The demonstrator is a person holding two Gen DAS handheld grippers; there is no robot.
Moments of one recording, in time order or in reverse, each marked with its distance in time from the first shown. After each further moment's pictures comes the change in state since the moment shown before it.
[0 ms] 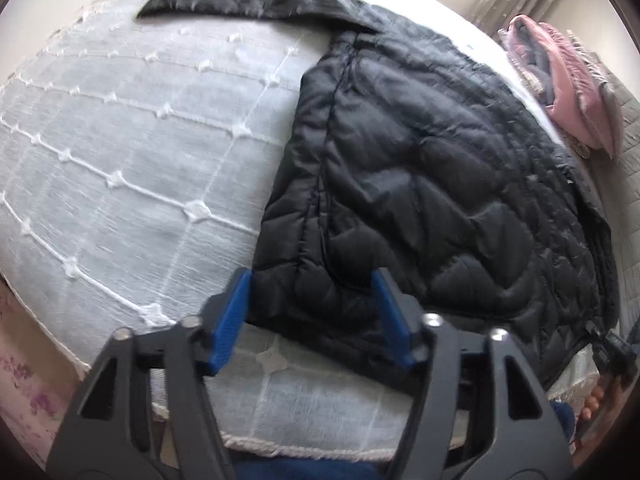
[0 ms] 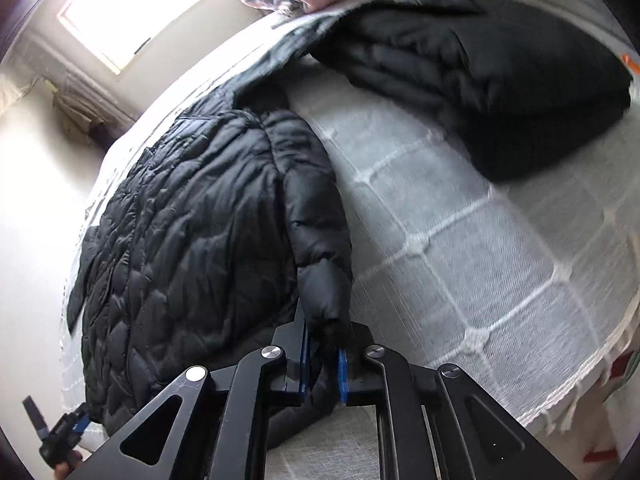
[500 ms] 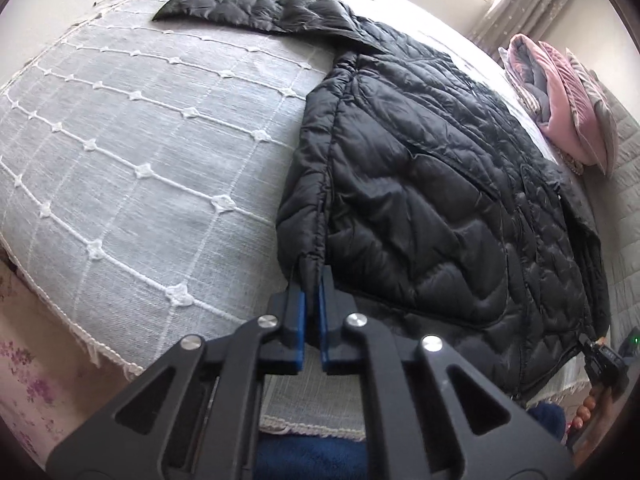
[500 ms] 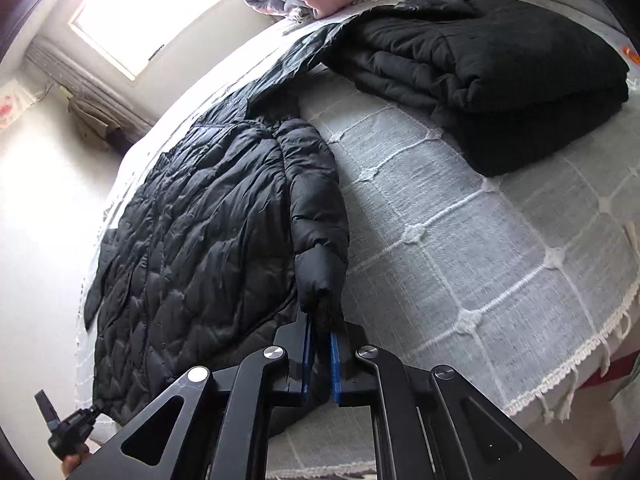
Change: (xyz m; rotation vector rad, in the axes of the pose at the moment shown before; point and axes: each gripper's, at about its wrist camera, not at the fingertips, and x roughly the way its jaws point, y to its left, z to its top) left arm -0.029 0.003 -0.008 -0.021 -0.056 -0.033; right arm -0.017 -0.010 0.002 -0.004 -0.013 0.067
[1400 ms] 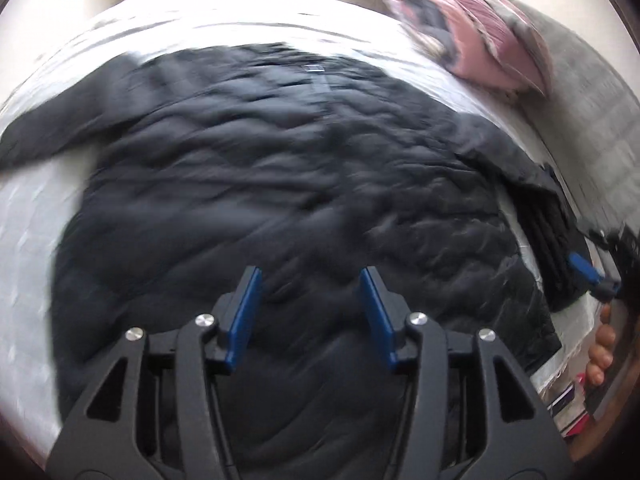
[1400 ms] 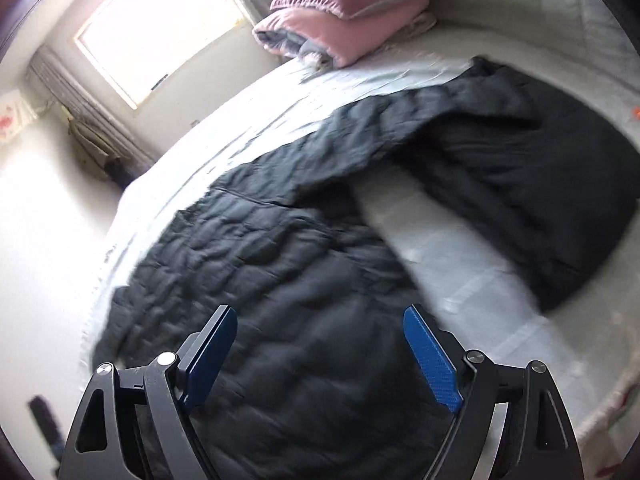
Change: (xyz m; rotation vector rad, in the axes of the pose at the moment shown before) left arm 0.064 -0.249 0.081 0.389 0.023 -0.172; right arm 0.009 0.103 0.105 -0.002 -0.140 -0.009
